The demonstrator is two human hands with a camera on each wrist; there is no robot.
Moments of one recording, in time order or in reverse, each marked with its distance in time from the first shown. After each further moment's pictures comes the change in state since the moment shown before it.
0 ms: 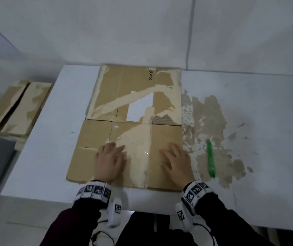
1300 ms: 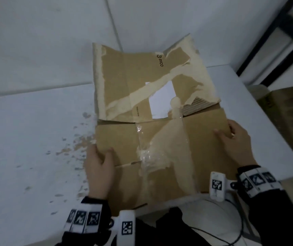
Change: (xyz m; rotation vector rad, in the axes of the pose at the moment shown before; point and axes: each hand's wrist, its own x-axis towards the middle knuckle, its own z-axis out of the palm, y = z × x) left_hand -0.028 0.180 -0.035 -0.661 0.226 -0.120; right_hand -0.127 0.142 -0.189 0.425 0.708 0.445
